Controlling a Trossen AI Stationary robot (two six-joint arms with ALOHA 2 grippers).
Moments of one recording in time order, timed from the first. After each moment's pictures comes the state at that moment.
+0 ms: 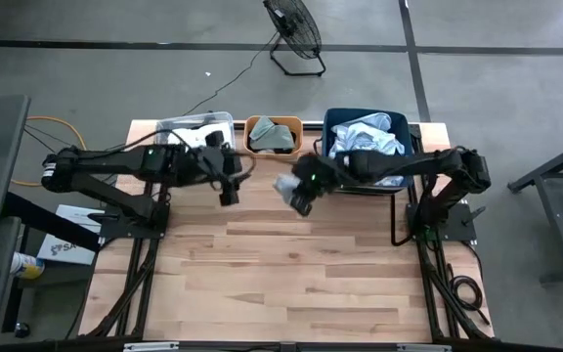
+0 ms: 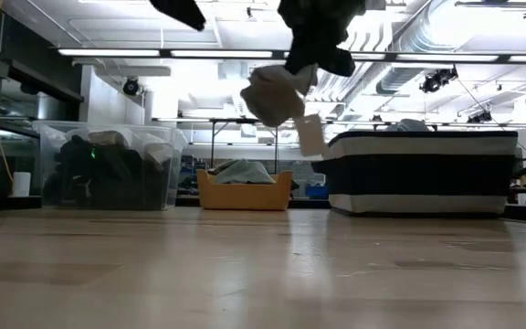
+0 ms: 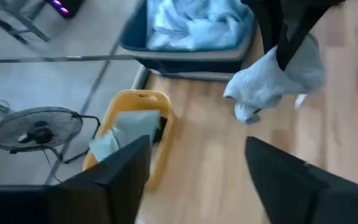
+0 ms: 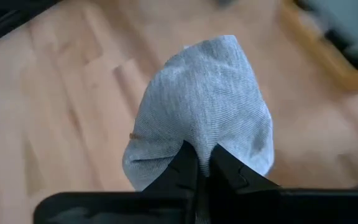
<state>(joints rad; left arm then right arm) -0.03 1.18 1.30 -0.75 -0.48 0.07 -0.04 1.63 1.44 -0.69 0.07 0.49</state>
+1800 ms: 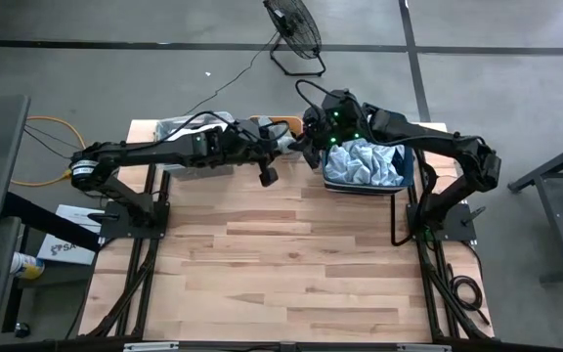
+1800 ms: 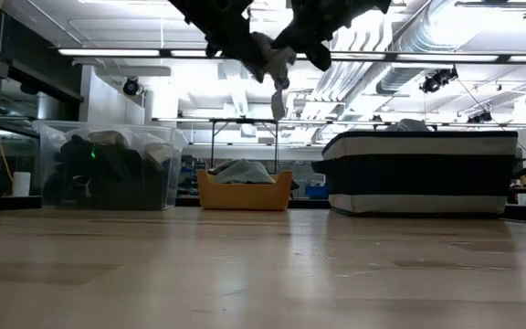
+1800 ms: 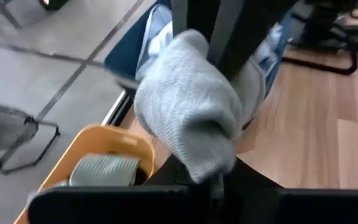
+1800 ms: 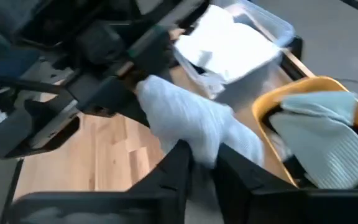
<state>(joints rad) 0.22 1.45 1.31 -0.34 -0.20 0.05 -0.40 1.54 1.44 -0.42 -0.30 0.20</state>
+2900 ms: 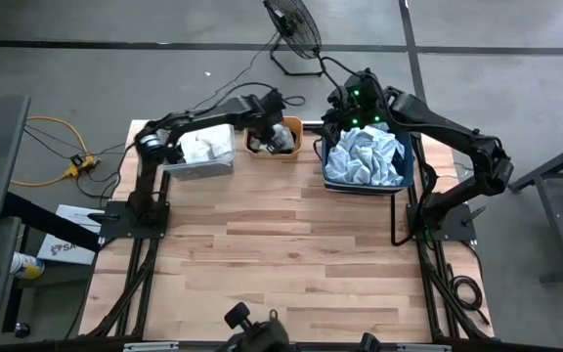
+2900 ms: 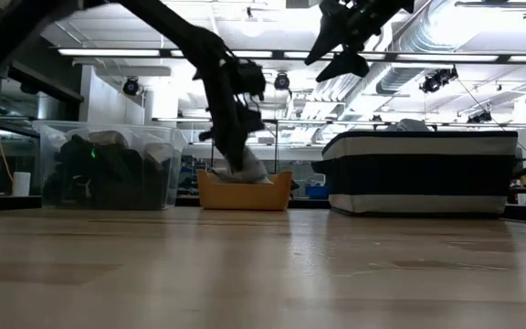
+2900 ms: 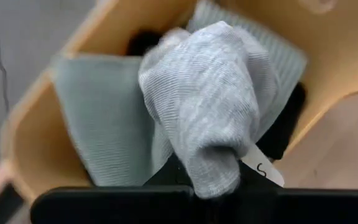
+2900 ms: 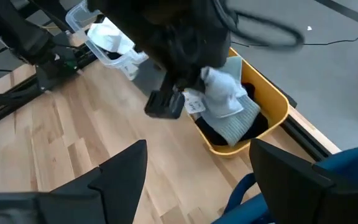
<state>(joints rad) 0.60 2.01 1.69 -0.80 -0.11 -0.07 -0.59 1.46 1.44 -0.65 -0.23 0.17</state>
